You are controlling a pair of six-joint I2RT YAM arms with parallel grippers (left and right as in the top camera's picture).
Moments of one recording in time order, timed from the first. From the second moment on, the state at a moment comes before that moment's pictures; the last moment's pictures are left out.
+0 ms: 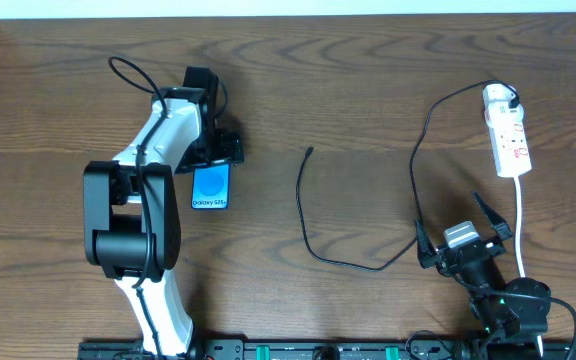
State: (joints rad) left arm -0.09 2.04 1.43 -0.91 -0.03 -0.28; right arm 0.04 0.01 0.06 -0.16 -0.29 -0.46
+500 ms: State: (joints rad) left arm -0.09 2.04 1.41 -0.89 -0.03 -0.25; right arm 0.04 0.01 0.06 -0.16 -0.29 -0.46
